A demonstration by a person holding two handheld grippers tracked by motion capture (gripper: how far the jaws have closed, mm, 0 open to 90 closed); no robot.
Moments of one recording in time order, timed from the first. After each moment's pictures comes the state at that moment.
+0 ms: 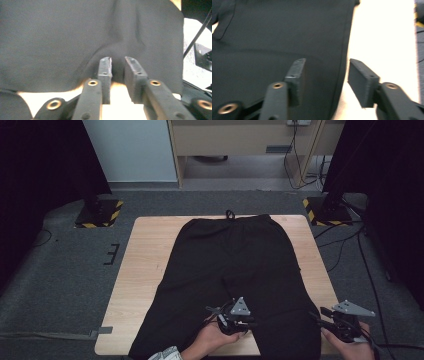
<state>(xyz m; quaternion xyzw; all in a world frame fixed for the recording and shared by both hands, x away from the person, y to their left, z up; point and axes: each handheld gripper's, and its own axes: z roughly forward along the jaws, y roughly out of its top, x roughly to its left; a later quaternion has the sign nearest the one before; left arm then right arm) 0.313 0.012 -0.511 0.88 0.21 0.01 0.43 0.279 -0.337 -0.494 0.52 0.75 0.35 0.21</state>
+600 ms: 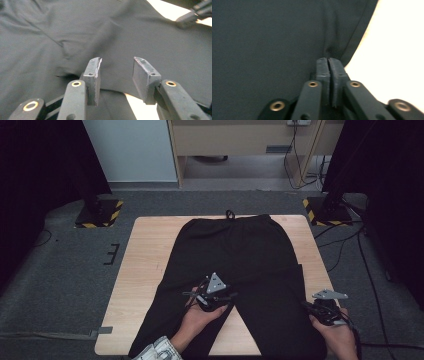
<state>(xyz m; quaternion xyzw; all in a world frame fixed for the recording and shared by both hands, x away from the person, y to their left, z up) 0.364 0.066 -0.492 0.82 0.31 0.13 0.46 0.326 -0.314 -0.521 0.50 0.79 0.30 0.18</state>
